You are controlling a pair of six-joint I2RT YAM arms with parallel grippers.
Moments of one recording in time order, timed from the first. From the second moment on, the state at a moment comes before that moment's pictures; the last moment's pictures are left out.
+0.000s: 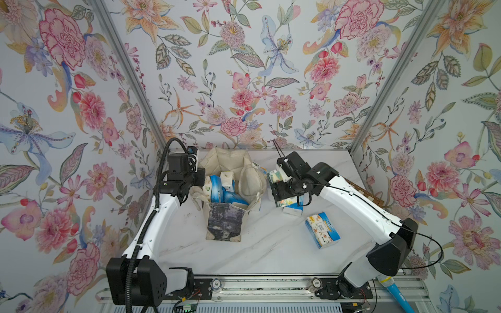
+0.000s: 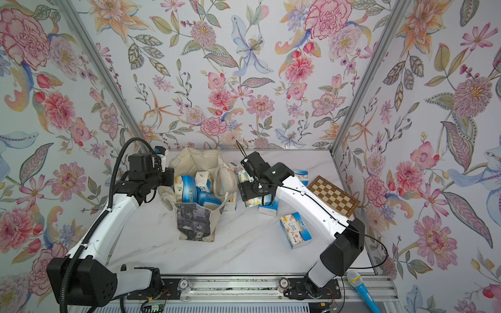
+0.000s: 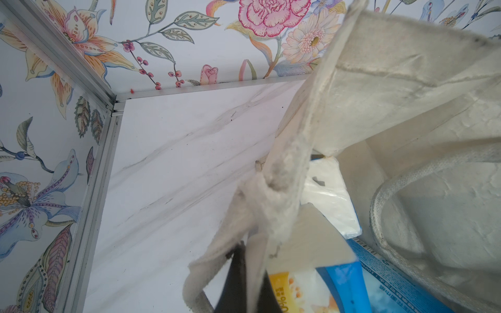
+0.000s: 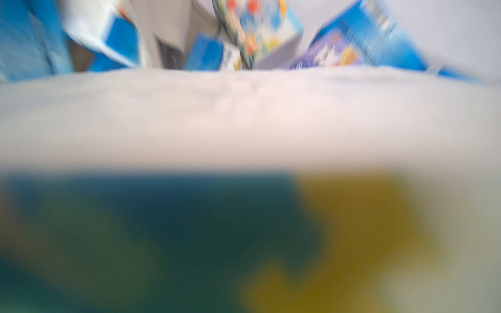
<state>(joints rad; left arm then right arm) -0.07 1.29 1.16 -0.50 0.07 0.05 0.75 1.61 1.78 -1.13 0.12 0.29</state>
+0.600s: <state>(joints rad) -0.07 1.29 1.16 -0.51 0.07 0.05 0.87 2.16 2.41 -1.12 -0.13 0.15</state>
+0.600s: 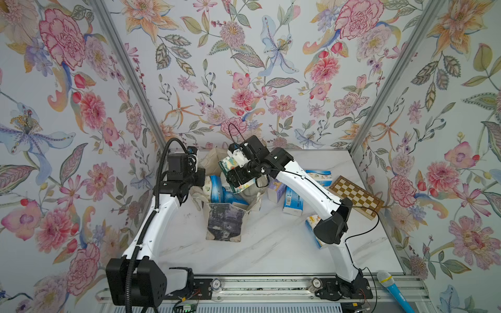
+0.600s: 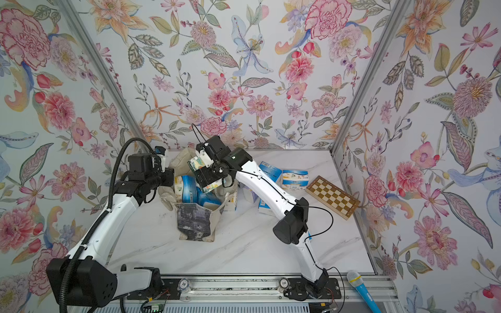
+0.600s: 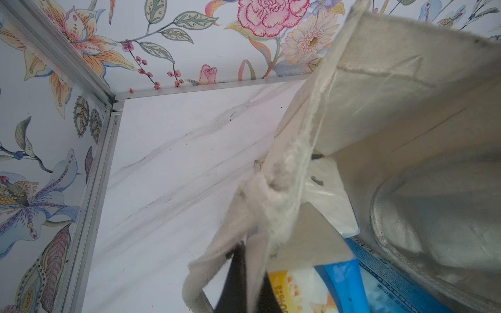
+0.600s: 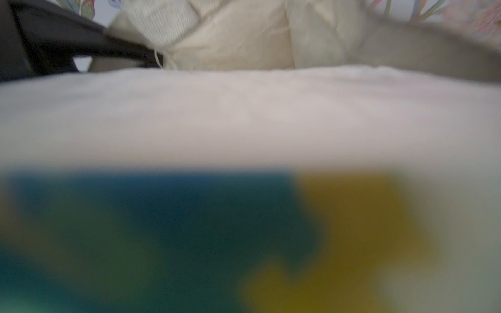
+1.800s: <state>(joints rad) -0.06 1.30 1.17 -0.51 0.06 0.05 0.76 1.79 2.11 -1.00 0.11 0.11</state>
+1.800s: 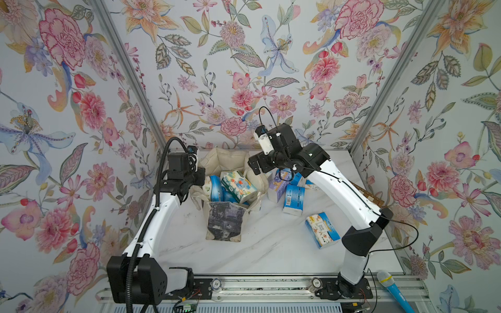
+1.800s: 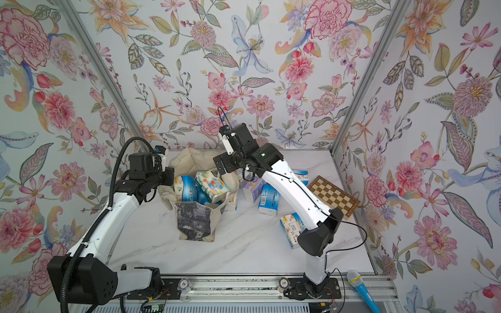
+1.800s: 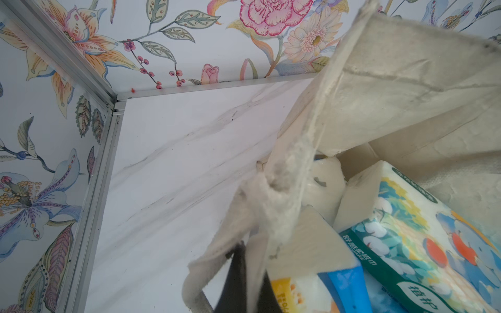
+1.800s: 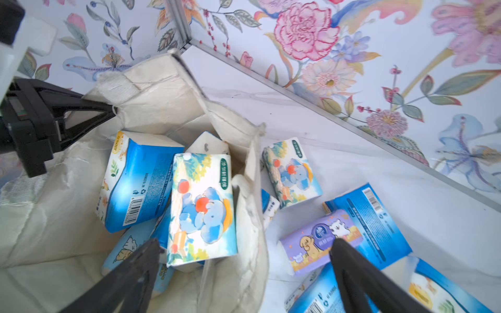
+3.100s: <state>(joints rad) -0.06 1.27 1.11 -0.45 0.08 0.03 0.28 1.26 0.87 -1.06 0.06 0.36</state>
